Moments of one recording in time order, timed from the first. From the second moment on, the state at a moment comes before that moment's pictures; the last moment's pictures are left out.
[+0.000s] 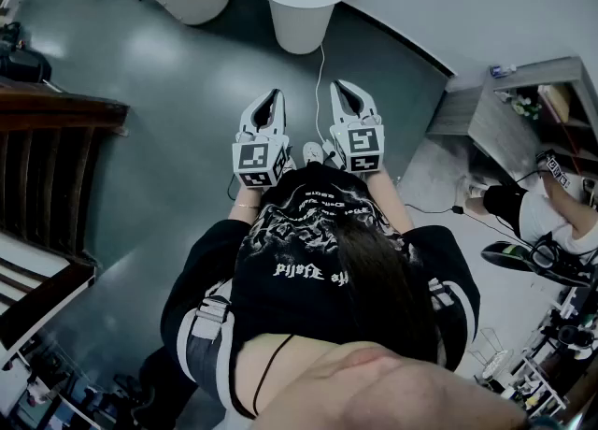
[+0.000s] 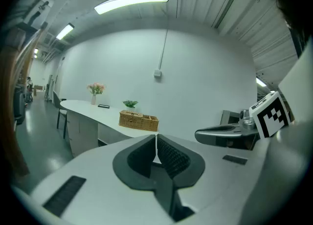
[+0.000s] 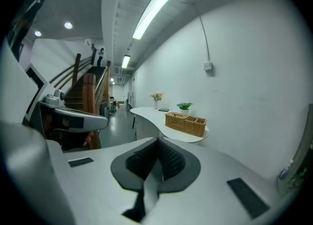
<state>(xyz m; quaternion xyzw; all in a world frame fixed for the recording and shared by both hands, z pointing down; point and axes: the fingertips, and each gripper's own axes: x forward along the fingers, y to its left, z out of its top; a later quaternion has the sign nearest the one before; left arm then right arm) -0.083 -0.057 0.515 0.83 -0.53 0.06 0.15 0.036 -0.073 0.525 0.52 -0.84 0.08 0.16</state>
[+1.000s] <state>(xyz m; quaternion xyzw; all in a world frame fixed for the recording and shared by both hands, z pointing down) -0.093 -0.055 0.527 0.84 -0.52 0.07 0.16 0.074 -0.078 0.527 0.57 -0.80 0.10 0.14</state>
